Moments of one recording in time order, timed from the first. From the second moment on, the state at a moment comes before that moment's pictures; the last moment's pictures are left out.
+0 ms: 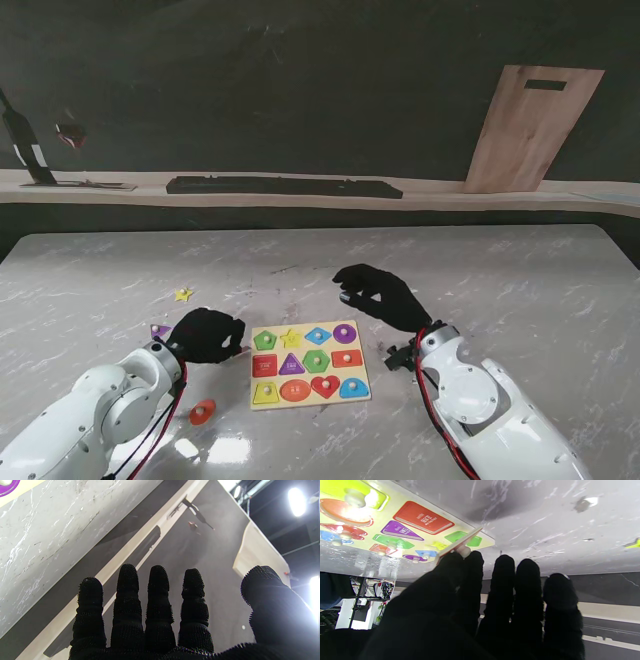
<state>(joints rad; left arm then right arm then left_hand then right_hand) 1.47 -1.03 -1.14 -1.43 1.06 -0.26 0.05 -1.43 -1.16 1.14 -1.41 -0.22 -0.39 -0.08 0.88 -0.41 0.62 -0.04 0.70 0.11 1.03 0.46 0.86 0.24 0.73 0.93 0.71 0.25 1.00 0.94 0.48 0.34 1.45 0.79 0.33 -0.38 0.61 -0.06 0.49 -0.14 0.62 0.56 0.66 0.02 0.68 0.37 0.69 0.11 0.38 0.52 0.25 0.29 0.86 0.50</state>
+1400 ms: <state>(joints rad) 1.29 -1.03 -0.94 -1.28 1.03 -0.39 0.07 -1.44 -1.17 1.17 -1.41 -0.20 -0.42 -0.08 0.88 -0.41 0.62 -0.04 0.70 0.09 1.07 0.46 0.86 0.22 0.73 0.93 0.71 0.24 1.00 0.94 0.48 0.34 1.45 0.77 0.34 -0.37 0.60 -0.06 0.49 -0.14 0.62 0.56 0.66 0.02 0.68 0.37 0.69 0.11 0.38 0.52 0.25 0.29 0.86 0.50</state>
